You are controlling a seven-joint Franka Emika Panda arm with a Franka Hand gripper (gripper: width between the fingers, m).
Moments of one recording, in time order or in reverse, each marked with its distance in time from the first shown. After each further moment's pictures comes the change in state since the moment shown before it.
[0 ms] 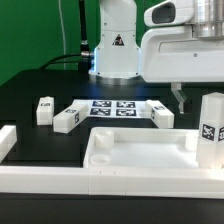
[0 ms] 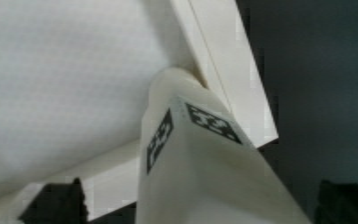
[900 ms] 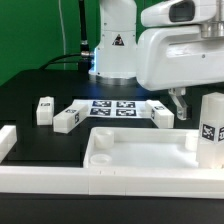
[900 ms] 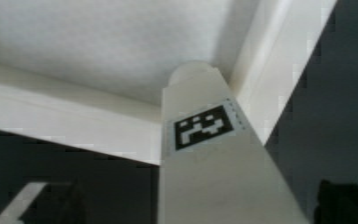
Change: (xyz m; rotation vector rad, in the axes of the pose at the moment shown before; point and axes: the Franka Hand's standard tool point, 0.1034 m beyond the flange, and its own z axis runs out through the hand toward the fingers) arm 0.001 0.004 0.001 -0.018 -0.002 -0.670
